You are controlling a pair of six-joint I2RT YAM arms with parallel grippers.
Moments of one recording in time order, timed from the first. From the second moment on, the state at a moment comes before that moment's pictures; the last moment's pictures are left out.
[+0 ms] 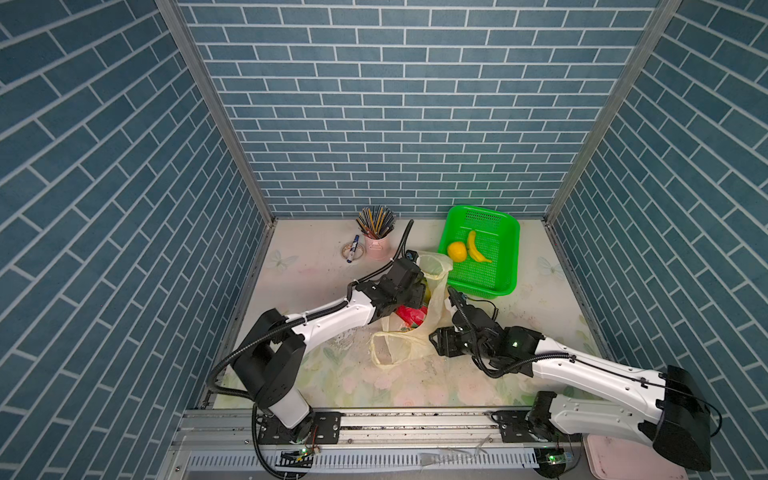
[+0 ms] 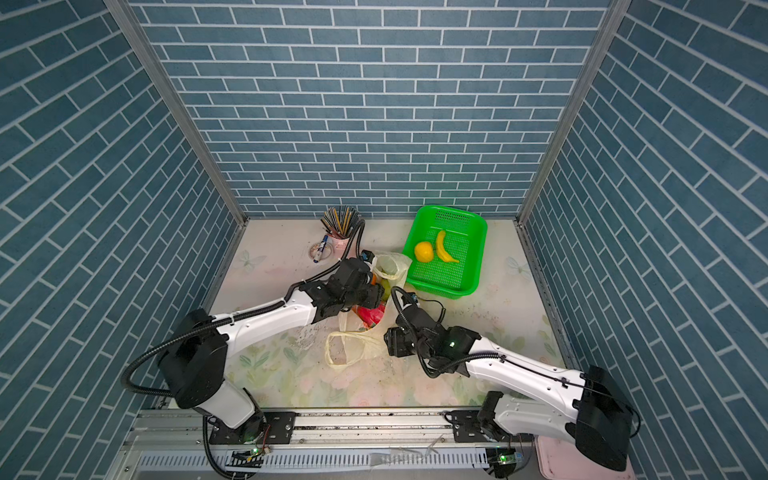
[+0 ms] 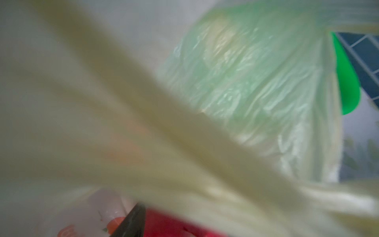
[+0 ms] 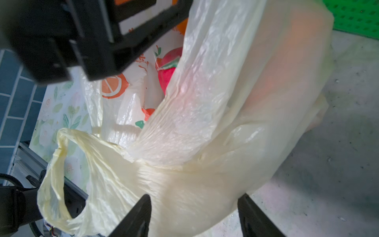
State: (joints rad) left arm -0.78 1.65 1.12 -0.26 -0.14 -0.38; right arm 1.04 1.09 0.71 -0.45 0.11 0.75
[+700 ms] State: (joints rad) left arm -0.67 2.01 1.32 -0.29 -0.26 -0.34; right arm 1.04 1.10 0.74 -0.44 0.12 0.76
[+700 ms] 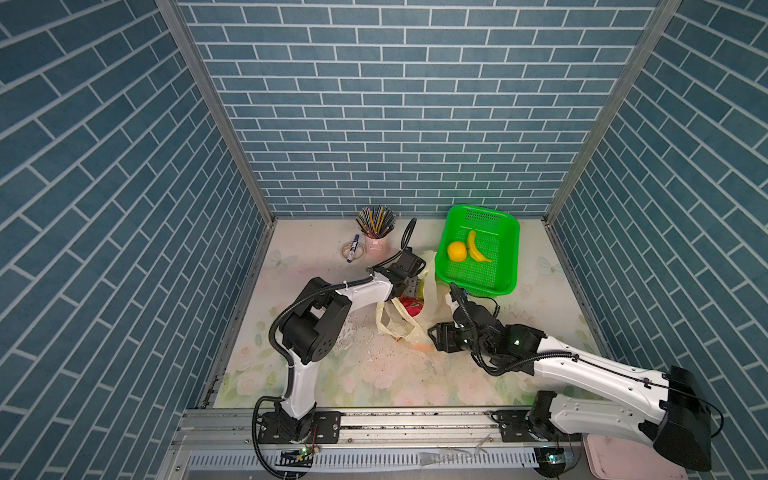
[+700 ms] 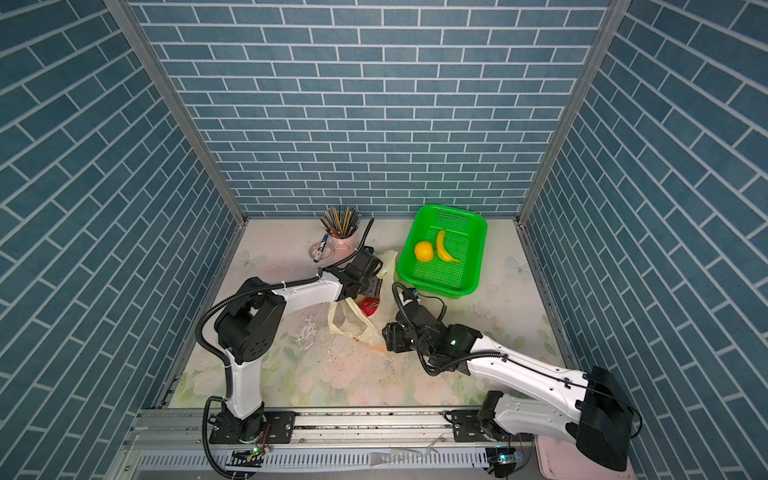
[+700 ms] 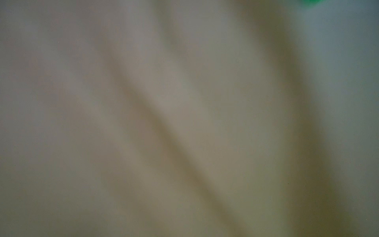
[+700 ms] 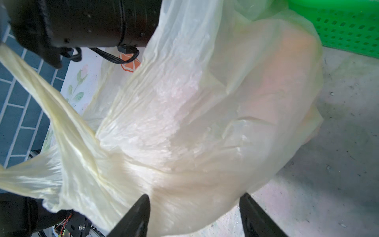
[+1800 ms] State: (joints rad) left arm -0.67 1.56 0.93 -0.07 0.06 -0.29; right arm 0.85 0.92 0.76 -0.33 0.12 0.79
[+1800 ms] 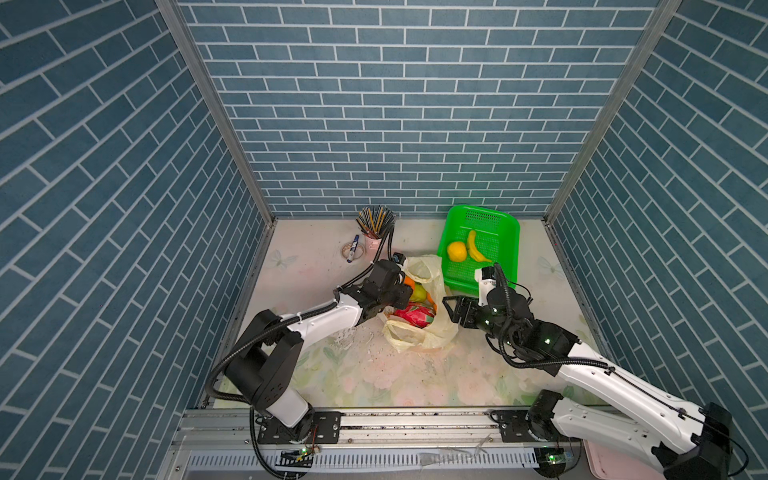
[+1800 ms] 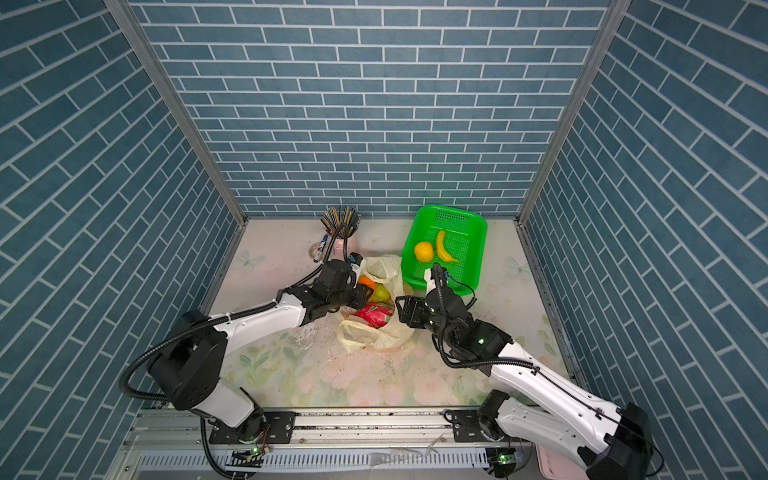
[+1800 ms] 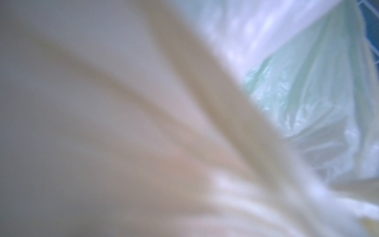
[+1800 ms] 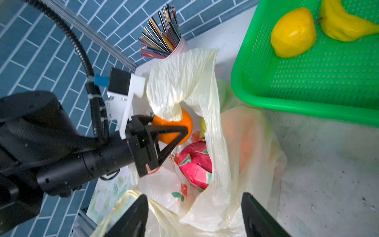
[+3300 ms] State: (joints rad) left arm -0.66 1.38 0.63 0.45 0.46 -0.10; right arm 0.71 1.27 0.68 0.30 -0.49 1.08
